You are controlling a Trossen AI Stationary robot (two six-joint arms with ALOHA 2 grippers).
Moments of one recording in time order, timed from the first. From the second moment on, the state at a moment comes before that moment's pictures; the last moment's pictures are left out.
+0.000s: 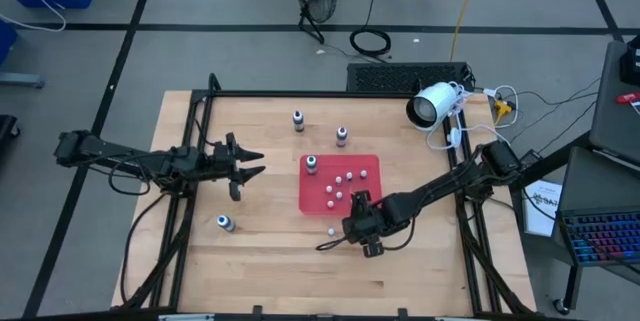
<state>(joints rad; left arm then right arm) -0.14 0.60 0.26 0.31 -0.32 -0.11 0.39 1.80 1.16 -0.61 0.15 0.15</state>
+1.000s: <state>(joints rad) -0.14 0.60 0.26 0.31 -0.32 -0.11 0.41 1.80 1.16 -0.60 0.07 0.20</state>
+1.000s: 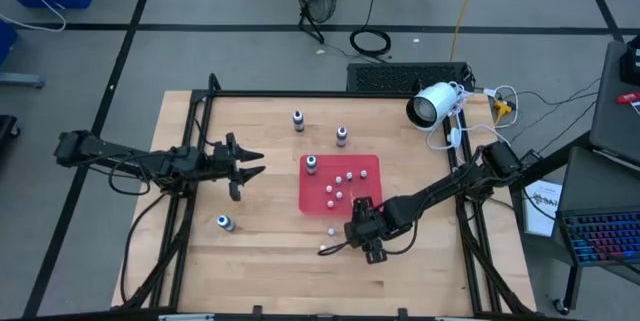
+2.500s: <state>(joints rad) -0.14 0.60 0.26 0.31 -0.32 -0.11 0.40 1.85 1.16 -0.55 0.10 0.16</state>
